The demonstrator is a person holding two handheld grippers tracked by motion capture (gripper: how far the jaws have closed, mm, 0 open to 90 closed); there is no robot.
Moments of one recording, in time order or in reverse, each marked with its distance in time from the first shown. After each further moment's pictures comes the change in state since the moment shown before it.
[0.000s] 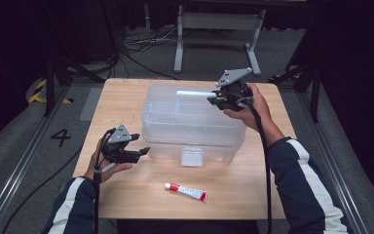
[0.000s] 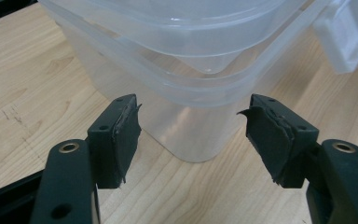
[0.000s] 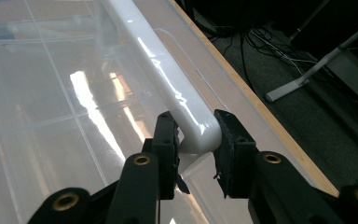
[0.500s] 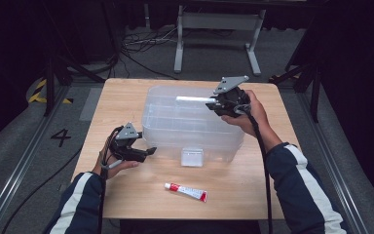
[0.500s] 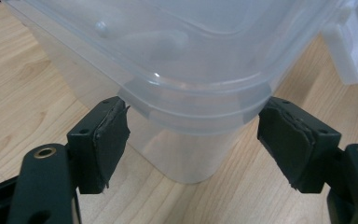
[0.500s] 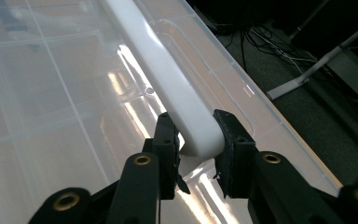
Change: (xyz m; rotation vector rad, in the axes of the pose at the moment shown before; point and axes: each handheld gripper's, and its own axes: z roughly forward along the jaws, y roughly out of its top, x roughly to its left) left arm 0.004 0.004 0.026 0.013 -0.045 0.008; right arm 0.013 -0.009 0.006 0.005 -0.007 -0.010
